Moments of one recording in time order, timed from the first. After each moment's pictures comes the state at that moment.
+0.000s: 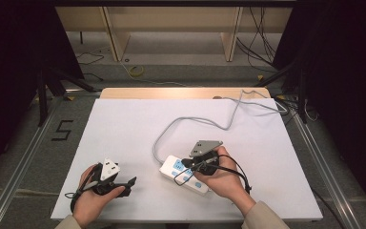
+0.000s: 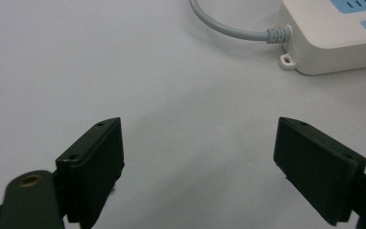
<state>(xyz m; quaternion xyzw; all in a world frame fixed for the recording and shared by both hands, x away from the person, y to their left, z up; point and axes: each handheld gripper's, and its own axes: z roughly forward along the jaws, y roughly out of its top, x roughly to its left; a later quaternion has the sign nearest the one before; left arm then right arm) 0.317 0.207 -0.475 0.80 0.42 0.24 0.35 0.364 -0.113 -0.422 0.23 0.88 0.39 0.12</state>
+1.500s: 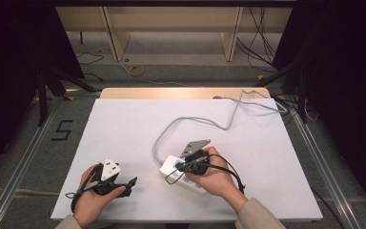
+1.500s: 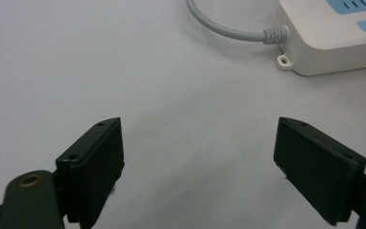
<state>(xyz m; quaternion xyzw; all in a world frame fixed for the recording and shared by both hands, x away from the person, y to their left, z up) 0.317 0.205 -0.476 0.80 0.42 0.24 0.36 0.372 -0.093 -0.434 0.22 0.90 0.36 0.08</state>
